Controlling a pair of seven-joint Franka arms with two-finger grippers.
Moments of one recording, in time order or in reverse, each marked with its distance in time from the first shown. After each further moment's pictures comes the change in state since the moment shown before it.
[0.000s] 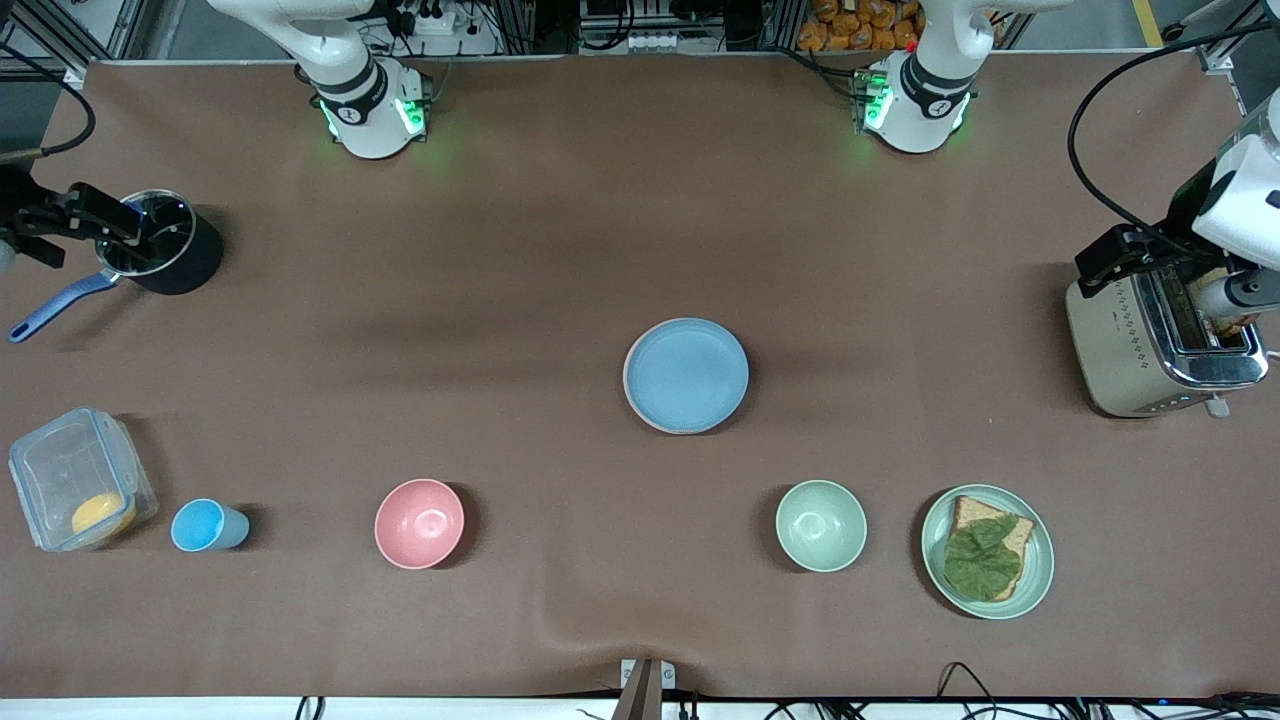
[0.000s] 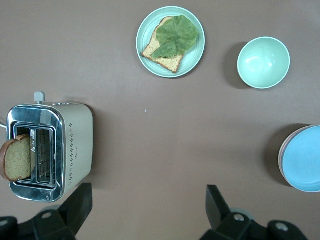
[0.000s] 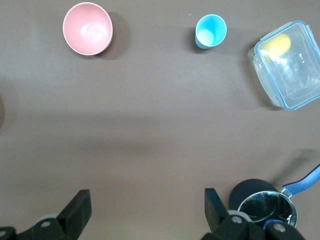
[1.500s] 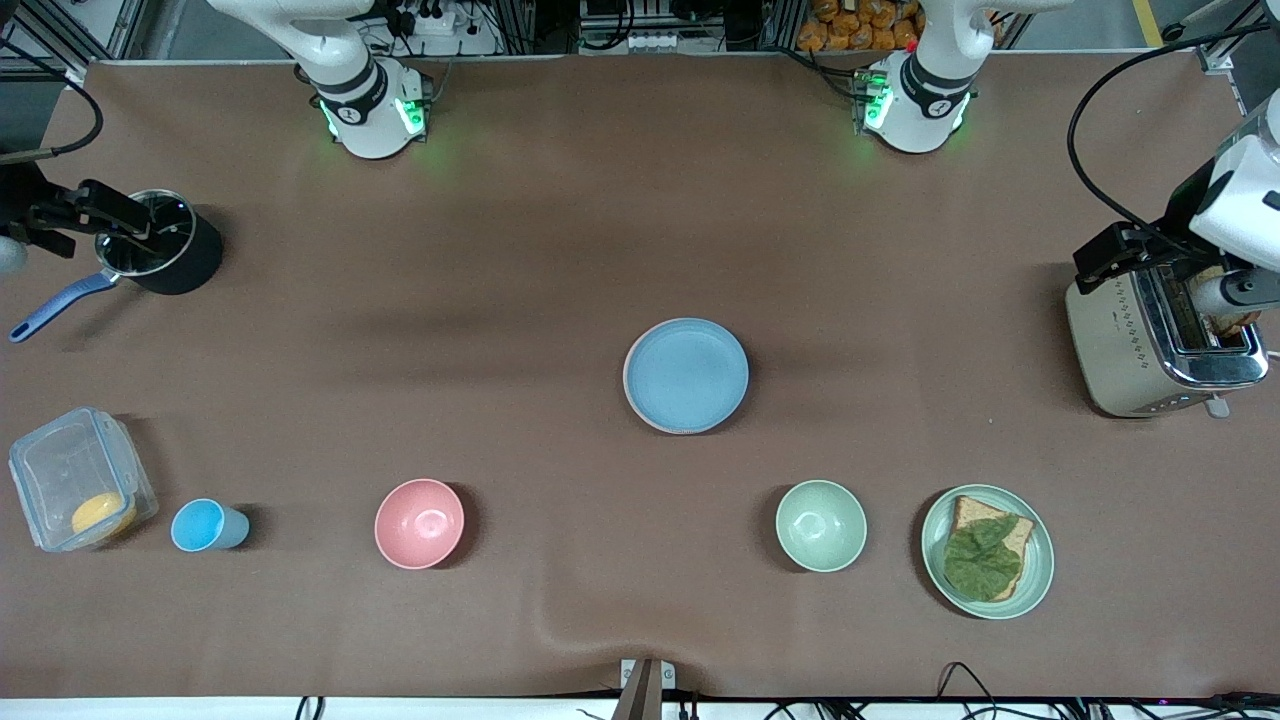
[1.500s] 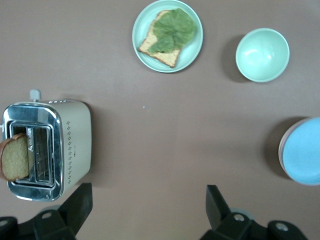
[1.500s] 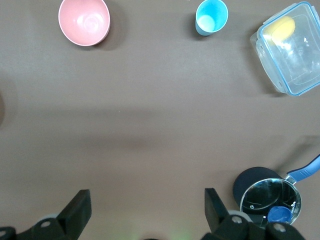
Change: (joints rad) left arm -0.002 -0.011 0.008 -0.022 -0.022 -0.003 0.059; right arm -0.001 0.000 0.007 0.000 -0.001 -0.039 0.034
